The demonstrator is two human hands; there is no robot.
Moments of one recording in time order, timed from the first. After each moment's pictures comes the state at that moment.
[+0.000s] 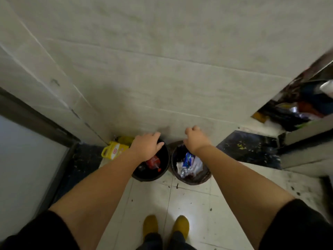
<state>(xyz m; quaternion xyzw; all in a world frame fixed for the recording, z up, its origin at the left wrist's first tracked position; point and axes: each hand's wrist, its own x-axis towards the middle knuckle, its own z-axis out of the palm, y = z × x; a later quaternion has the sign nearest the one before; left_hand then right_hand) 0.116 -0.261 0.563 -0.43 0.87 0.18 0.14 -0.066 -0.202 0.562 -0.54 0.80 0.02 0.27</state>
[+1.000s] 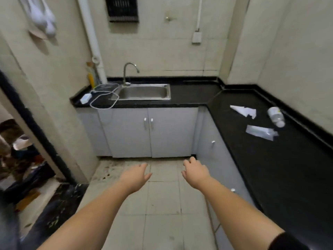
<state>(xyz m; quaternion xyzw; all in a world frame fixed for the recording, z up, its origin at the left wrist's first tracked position) -0.066 0.312 0.723 0.30 0.94 0.04 0.17 0.042 0.501 0.716 0.23 0.97 -0.10 0.09</state>
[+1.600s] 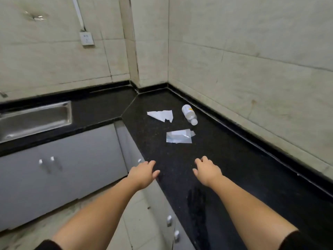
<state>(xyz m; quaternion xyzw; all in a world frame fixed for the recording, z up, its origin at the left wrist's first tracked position) -0.029 0.717 0.717 0.56 0.81 0.01 0.17 0.176 0.824 0.721 0.51 0.85 -0.11 0.08</state>
